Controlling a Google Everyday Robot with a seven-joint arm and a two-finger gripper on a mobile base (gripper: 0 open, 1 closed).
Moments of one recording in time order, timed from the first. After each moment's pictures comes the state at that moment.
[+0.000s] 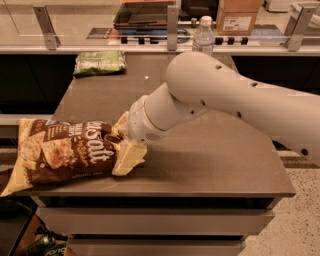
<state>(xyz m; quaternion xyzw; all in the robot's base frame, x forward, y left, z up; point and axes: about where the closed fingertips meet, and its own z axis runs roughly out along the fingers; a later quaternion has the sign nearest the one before) 0.481 0.099 0.828 -0.71 0.59 0.18 0.32</state>
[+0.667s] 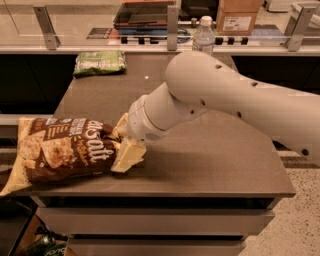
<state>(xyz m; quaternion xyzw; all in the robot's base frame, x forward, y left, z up) 0.480 0.100 0.829 -0.72 0.59 0.18 0.33</state>
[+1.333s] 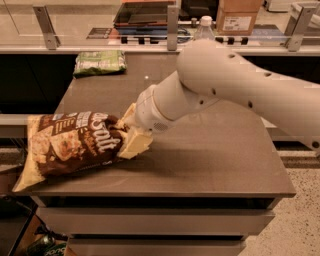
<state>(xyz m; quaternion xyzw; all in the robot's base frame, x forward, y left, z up) 0.496 0.085 0.847 -0.71 0.59 0.17 0.34</state>
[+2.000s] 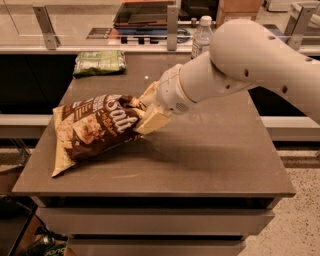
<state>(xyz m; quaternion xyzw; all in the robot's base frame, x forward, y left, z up) 0.532 0.042 0.885 -0.68 0.61 0.16 0.39</state>
